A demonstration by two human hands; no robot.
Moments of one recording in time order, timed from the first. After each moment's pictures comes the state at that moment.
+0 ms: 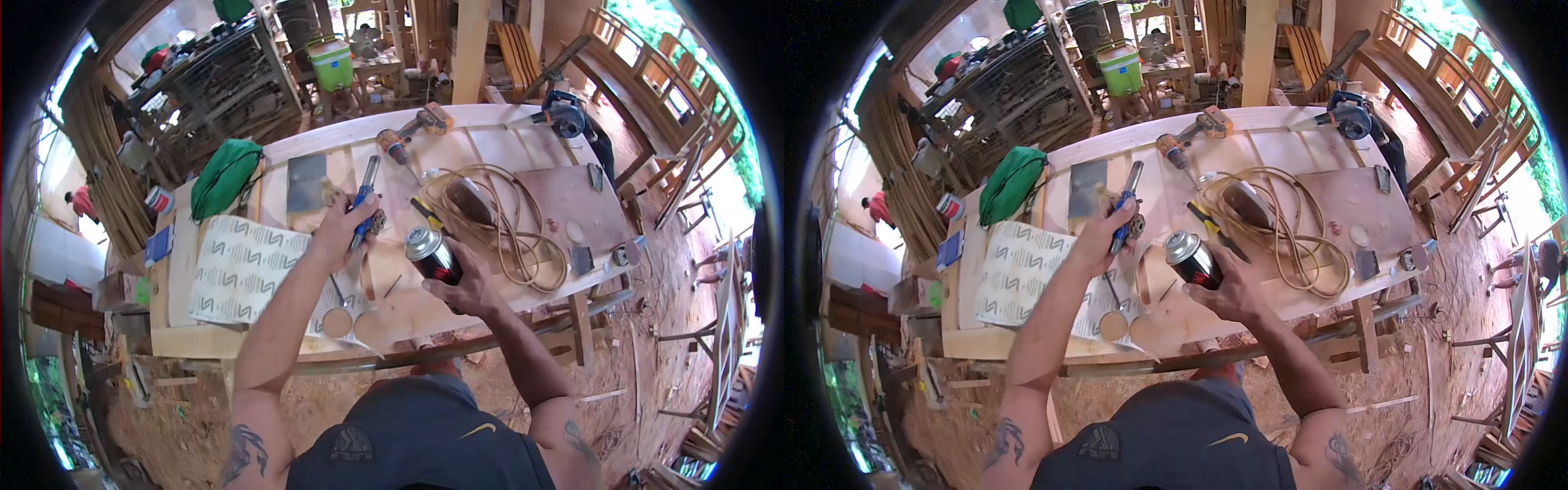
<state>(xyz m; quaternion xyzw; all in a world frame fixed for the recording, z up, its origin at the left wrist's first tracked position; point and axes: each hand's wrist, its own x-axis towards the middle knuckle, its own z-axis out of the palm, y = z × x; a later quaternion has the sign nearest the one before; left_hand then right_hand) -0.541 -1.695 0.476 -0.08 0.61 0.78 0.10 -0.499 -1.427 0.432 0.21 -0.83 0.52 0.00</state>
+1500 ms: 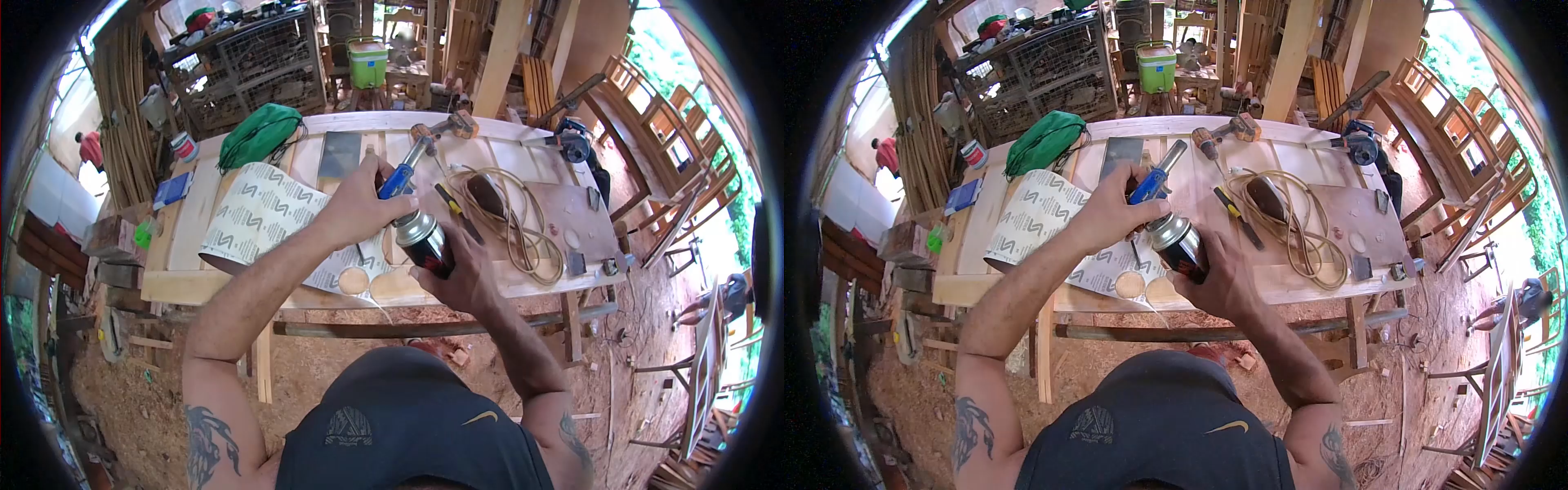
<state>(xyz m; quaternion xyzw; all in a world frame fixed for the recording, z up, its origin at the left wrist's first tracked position) -0.409 -1.736 0.548 0.09 0.84 0.53 -0.07 -0.390 -1.503 0.497 0.36 -0.84 0.39 0.15</state>
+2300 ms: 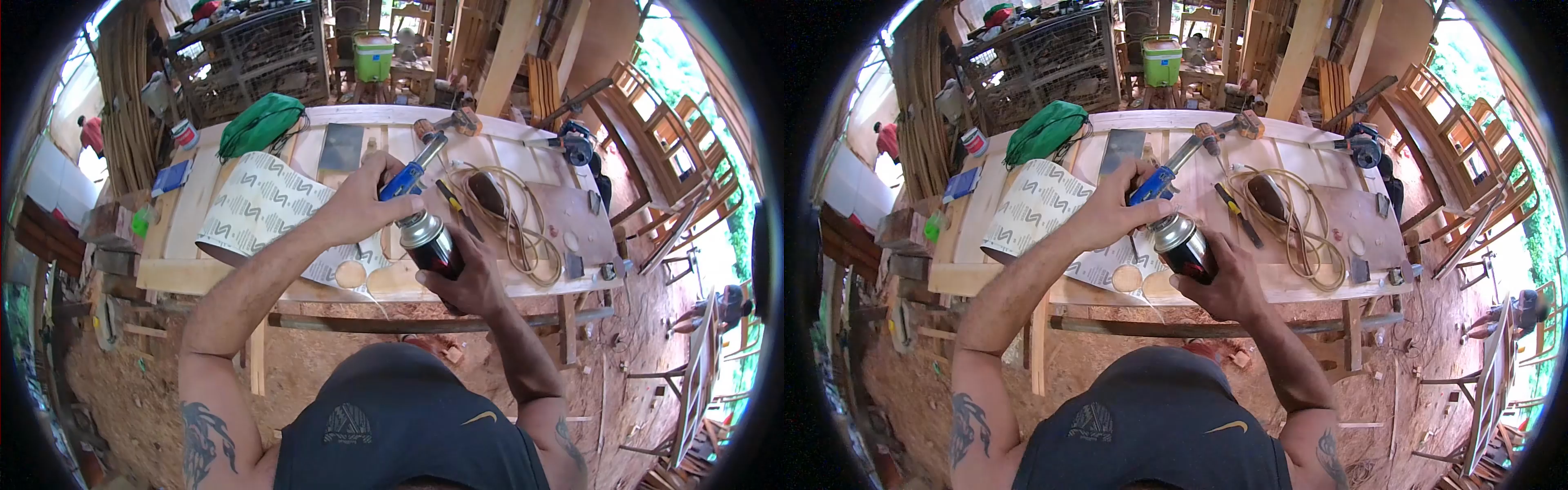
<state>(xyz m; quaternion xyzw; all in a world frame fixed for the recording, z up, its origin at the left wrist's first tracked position) -0.402 -1.738 0.548 0.12 0.83 0.54 -0.04 -0.387 -1.492 0.510 0.35 -0.83 0.44 0.05</state>
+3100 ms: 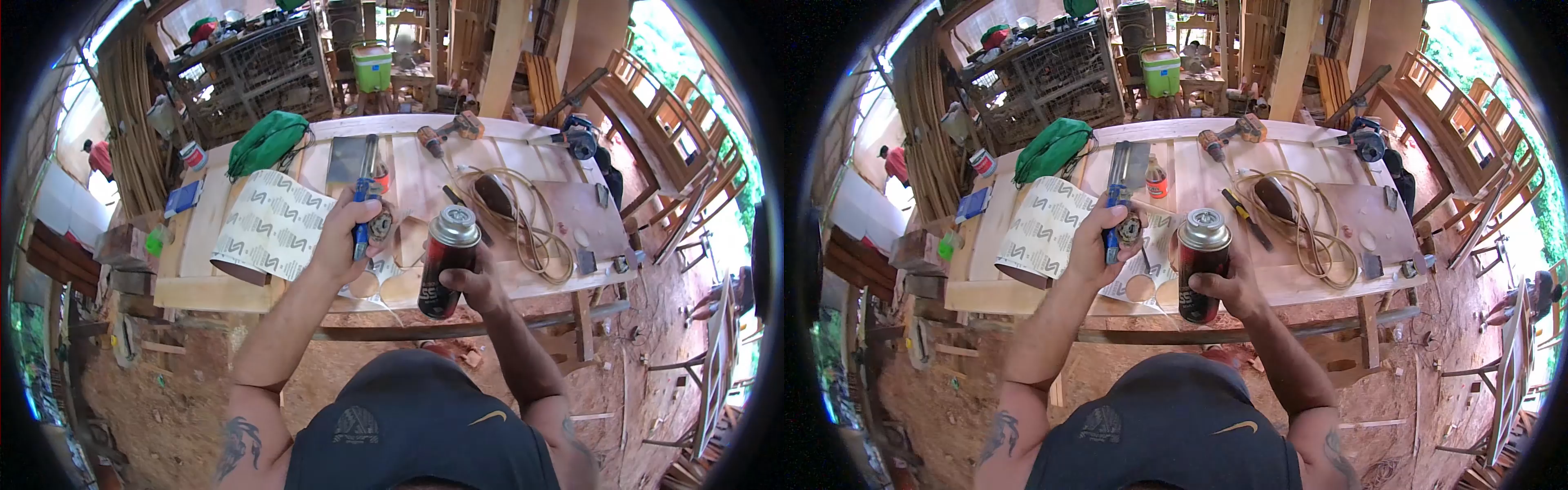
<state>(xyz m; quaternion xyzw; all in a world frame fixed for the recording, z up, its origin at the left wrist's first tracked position) -0.372 -1.736 0.529 0.06 0.43 0.90 0.02 -0.385 -1.499 0.497 0.22 -0.57 0.77 -0.18</state>
